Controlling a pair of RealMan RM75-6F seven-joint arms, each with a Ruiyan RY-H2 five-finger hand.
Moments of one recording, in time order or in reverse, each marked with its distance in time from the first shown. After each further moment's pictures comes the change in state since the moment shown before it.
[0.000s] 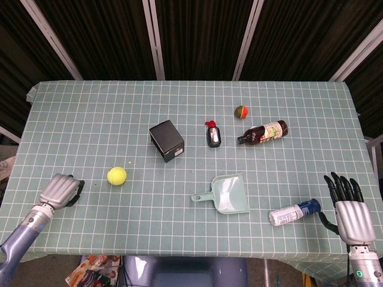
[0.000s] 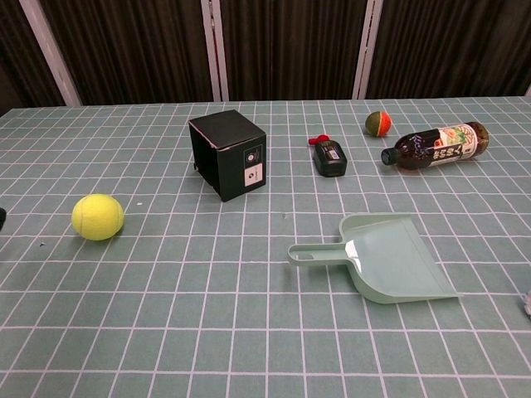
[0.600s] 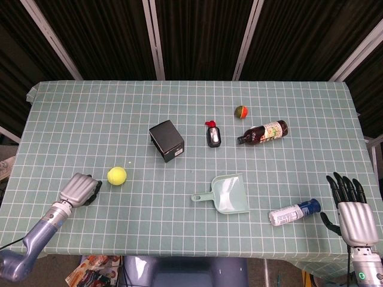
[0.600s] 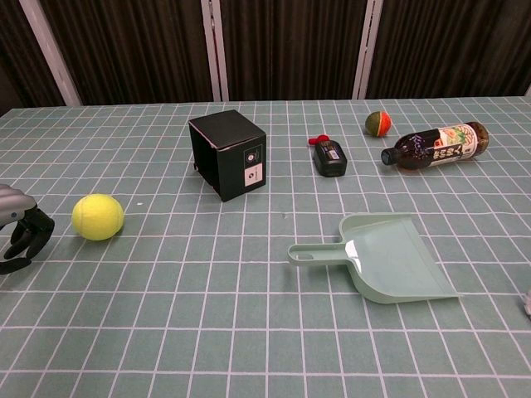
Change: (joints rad) left arm -0.063 -0.109 0.007 0.063 0.001 -0.018 -0.003; right arm -0.010 0.006 -0.002 0.000 -0.011 0.018 0.013
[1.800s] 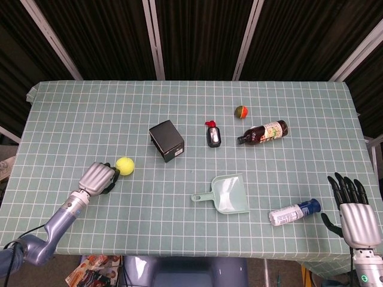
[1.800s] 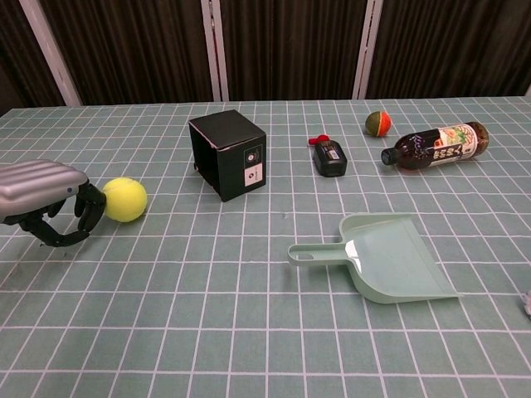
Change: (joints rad) left arm -0.092 -0.135 -0.030 0.132 0.017 0.043 -0.090; right arm -0.011 0.012 -0.004 -0.004 -0.025 0.021 0.025
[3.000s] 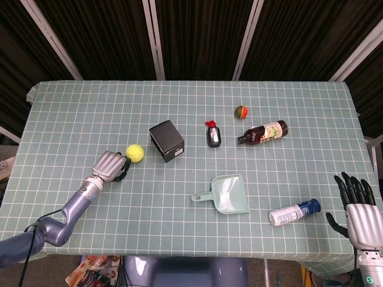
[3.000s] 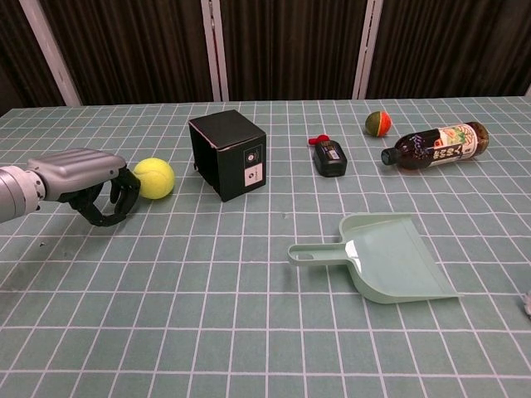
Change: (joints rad) left arm -0.128 -0.106 -0.054 0.149 -0.081 -0.113 -0.070; right arm -0.016 0.013 0.007 0.000 0.003 0.024 0.018
